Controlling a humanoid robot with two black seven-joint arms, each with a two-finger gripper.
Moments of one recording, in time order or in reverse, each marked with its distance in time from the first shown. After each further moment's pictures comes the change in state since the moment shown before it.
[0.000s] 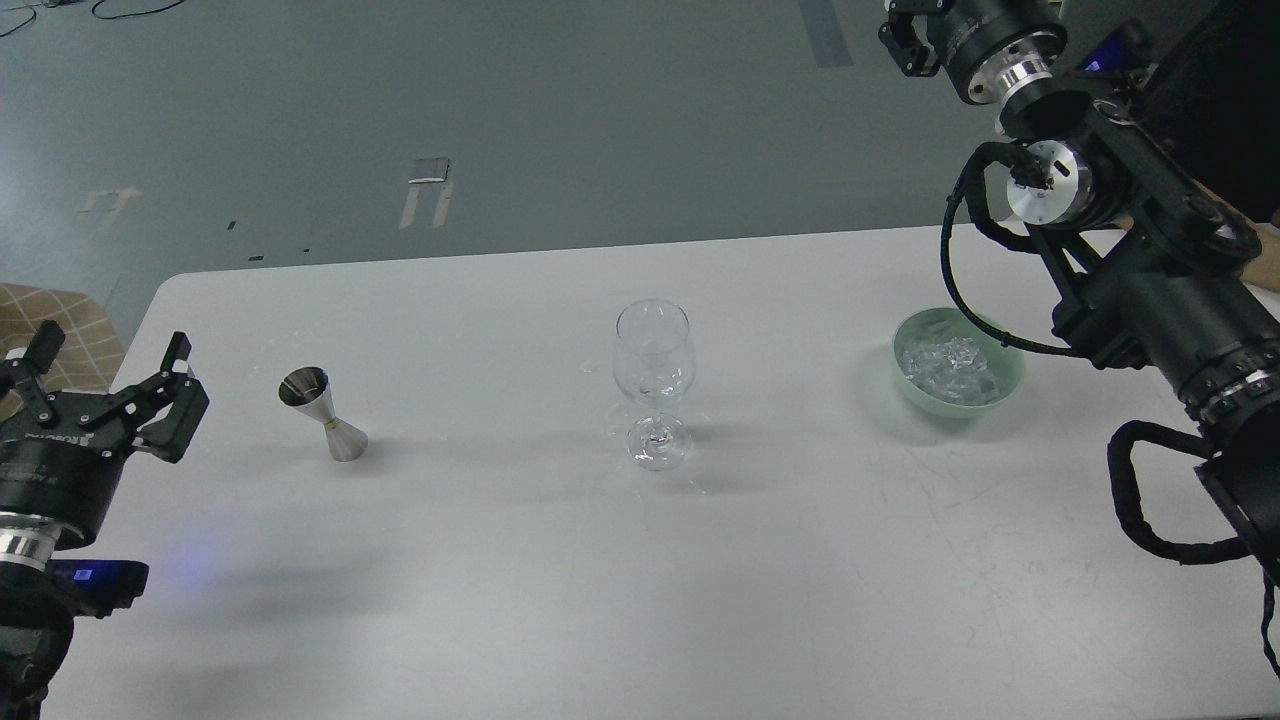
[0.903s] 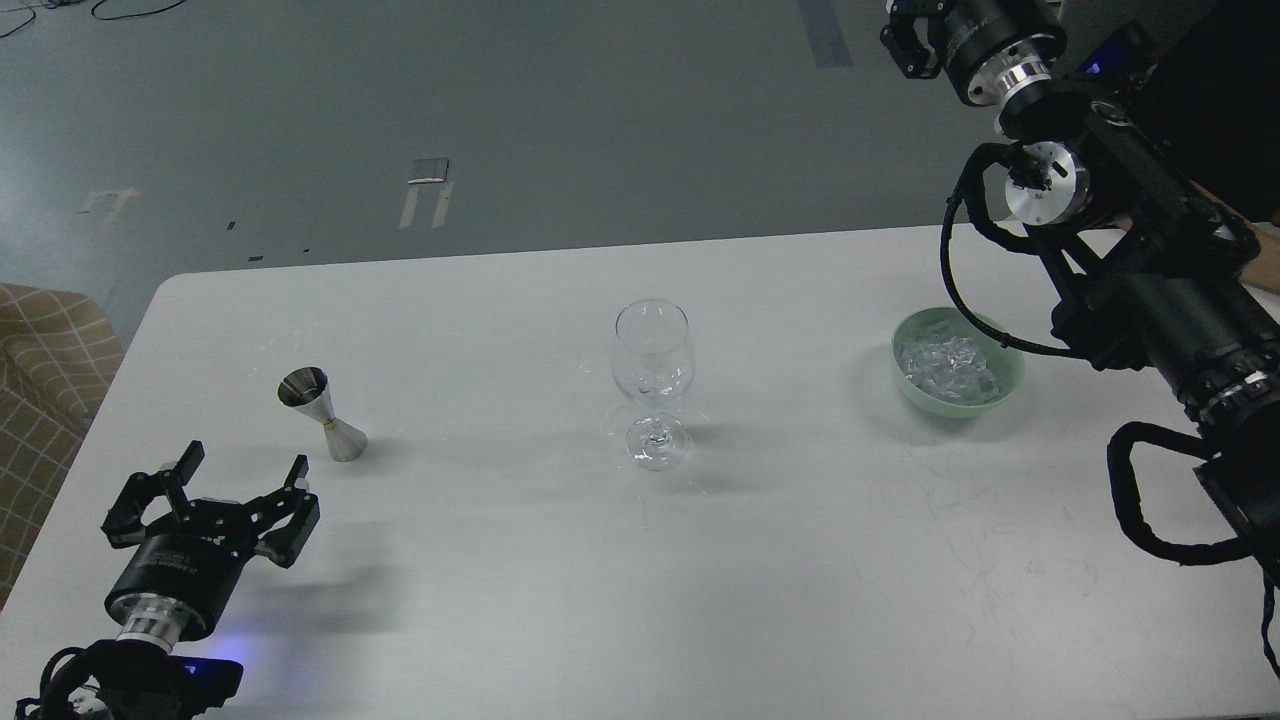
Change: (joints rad) left arm 0.030 -0.135 0.104 0.089 0.216 0.048 0.001; right arm 0.000 0.001 0.000 0.001 0.000 -0.014 0.000
